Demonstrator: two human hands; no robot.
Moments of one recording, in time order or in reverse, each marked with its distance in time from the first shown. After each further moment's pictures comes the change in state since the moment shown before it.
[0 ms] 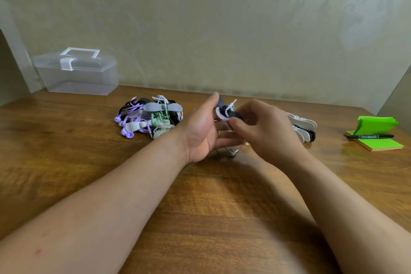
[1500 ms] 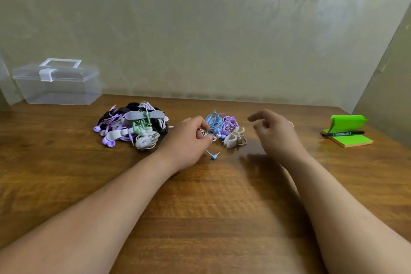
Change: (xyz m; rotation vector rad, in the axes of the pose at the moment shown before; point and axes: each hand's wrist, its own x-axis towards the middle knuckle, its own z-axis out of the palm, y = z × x) left_hand 0.016 -0.029 -0.025 1.192 0.333 0.468; right_hand 0.007 0.063 -0.026 0.015 0.069 0.311
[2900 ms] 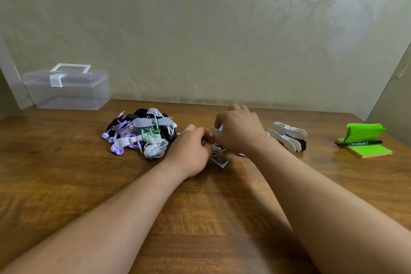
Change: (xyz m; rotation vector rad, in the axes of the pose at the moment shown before) left_hand 0.011 -0.009 0.003 0.125 -0.014 -0.062; right_hand 0.026 -0.076 0.061 -0.682 -0.251 -0.318
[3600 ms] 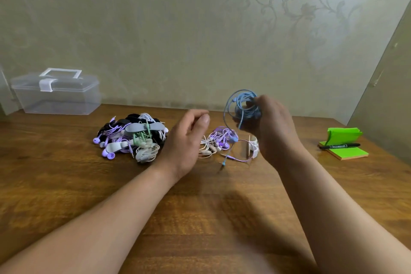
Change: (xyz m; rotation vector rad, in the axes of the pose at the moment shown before) left_hand -0.011 0.028 -0.018 -0.715 0.147 0.111; right_hand -0.055 0.019 -0.066 1.575 0.364 0.354
